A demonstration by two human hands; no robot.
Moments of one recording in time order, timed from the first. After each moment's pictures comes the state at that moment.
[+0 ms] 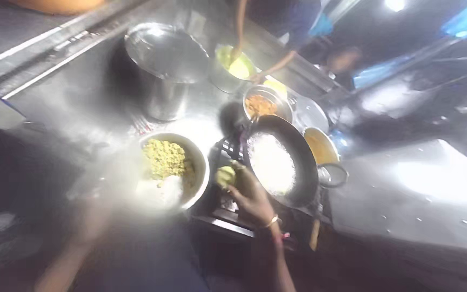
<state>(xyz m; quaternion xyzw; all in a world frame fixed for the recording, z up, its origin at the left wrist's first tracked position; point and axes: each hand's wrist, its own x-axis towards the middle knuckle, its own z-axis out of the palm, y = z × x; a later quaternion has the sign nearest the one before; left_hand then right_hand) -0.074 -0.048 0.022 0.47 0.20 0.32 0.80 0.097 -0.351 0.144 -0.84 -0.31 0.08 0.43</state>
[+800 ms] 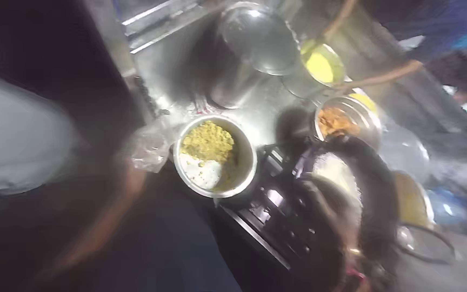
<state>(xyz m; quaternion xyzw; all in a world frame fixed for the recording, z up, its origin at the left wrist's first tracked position) -0.125 -0.019 -0.027 0.44 0.34 0.39 0.74 0.129 -0.354 0.156 -0.84 -0.31 0.06 0.44</state>
